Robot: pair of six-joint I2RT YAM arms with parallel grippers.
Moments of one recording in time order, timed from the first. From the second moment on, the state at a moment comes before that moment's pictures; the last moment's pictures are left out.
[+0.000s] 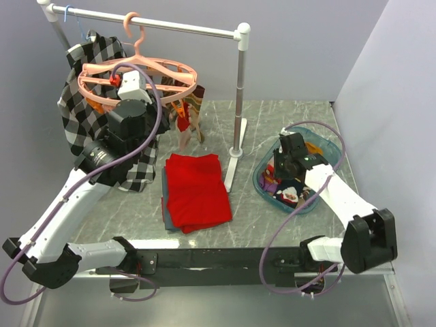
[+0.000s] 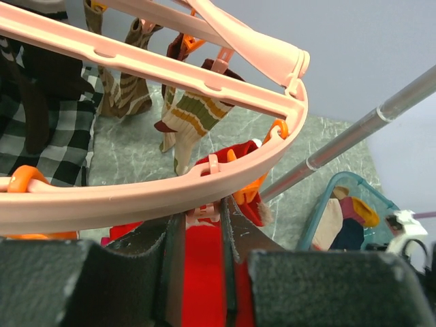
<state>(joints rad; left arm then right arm) -0.67 1.17 1.55 -0.60 -0.51 -0.49 0.30 1.26 0.91 -0.61 0.07 0.31</state>
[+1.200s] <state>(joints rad) -0.67 1.15 1.54 -0.58 -0.41 -0.49 0.41 1.20 1.20 -0.63 0.00 0.30</state>
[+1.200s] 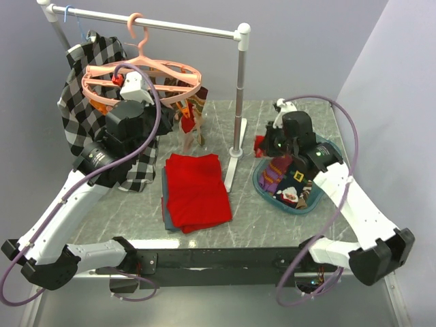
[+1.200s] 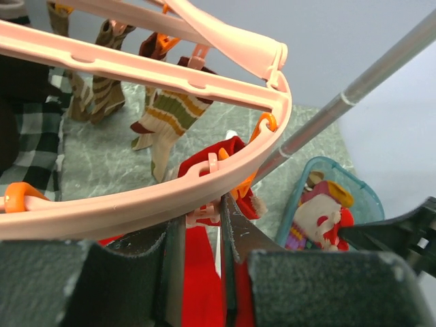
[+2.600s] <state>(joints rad) -0.67 1.04 1.38 -0.44 -0.33 -0.47 0.76 1.58 1.64 -0.31 -0.20 0.78</state>
